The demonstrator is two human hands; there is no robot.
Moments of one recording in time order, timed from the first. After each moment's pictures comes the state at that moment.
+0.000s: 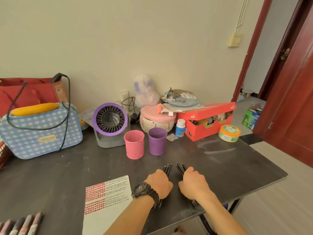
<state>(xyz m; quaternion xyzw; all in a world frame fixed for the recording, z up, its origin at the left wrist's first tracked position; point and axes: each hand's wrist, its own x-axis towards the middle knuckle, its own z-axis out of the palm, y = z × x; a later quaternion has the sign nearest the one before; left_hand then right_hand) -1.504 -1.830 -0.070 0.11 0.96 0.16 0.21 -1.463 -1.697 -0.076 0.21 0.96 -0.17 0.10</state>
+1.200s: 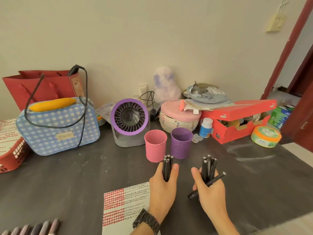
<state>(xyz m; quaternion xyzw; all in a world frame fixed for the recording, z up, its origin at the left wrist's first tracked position) -1.524 -1.879 -0.107 0.07 0.77 0.63 -0.11 -1.481 -1.742 -0.101 0.15 0.74 -0.61 -0.23</state>
